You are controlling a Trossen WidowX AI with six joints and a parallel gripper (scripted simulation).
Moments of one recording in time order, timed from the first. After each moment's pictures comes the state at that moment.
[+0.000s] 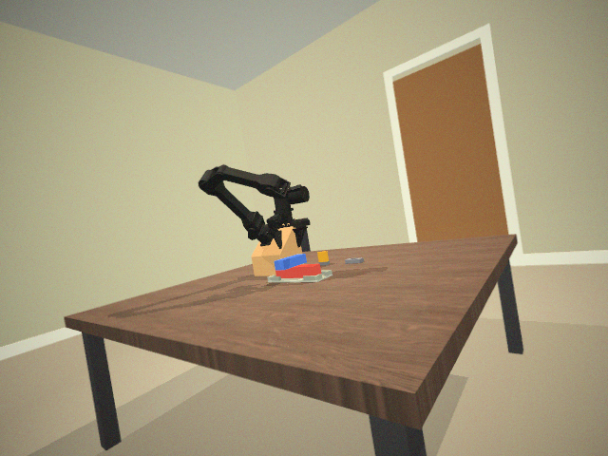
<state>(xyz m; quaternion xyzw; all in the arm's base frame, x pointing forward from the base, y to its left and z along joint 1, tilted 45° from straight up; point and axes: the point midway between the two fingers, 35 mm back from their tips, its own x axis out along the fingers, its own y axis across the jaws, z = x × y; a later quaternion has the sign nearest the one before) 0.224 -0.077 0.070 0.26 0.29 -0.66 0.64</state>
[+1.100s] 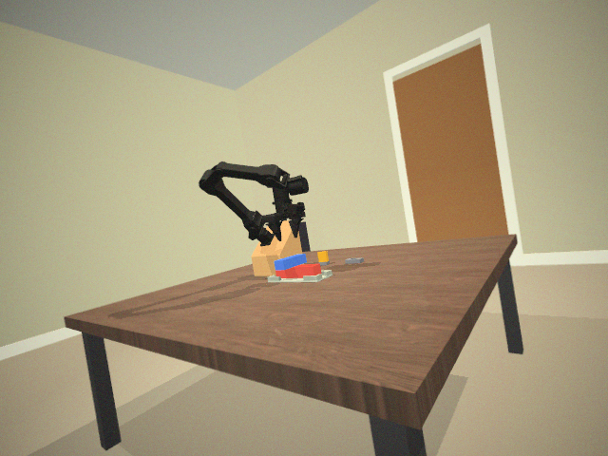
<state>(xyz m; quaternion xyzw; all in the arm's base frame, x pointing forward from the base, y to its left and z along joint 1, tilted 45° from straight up) 0.227 -0.056 0.094 -0.28 0.67 -0.25 0.64</state>
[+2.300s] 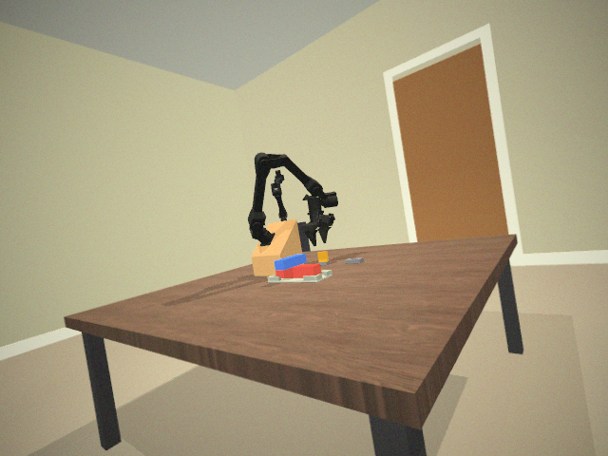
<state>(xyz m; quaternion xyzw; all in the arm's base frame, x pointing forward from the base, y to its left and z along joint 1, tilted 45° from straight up) 0.184 0.081 -0.114 -0.31 0.69 -0.22 0.62</state>
